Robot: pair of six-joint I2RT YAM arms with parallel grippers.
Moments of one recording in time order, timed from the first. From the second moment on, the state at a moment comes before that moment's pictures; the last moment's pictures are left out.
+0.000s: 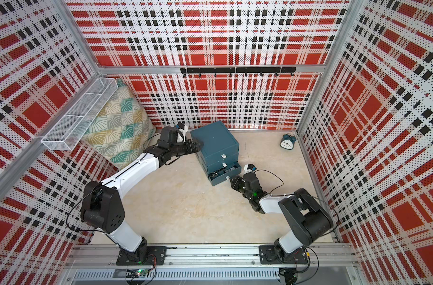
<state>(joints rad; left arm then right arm) -0.36 1.67 1.35 -0.28 0.27 -0.49 0.51 1.58 0.48 0.63 -0.11 0.93</state>
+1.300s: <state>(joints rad) -0.41 1.66 1.33 -0.26 0.28 -0.47 0.50 1.93 0.65 0.96 -0.17 1.12</state>
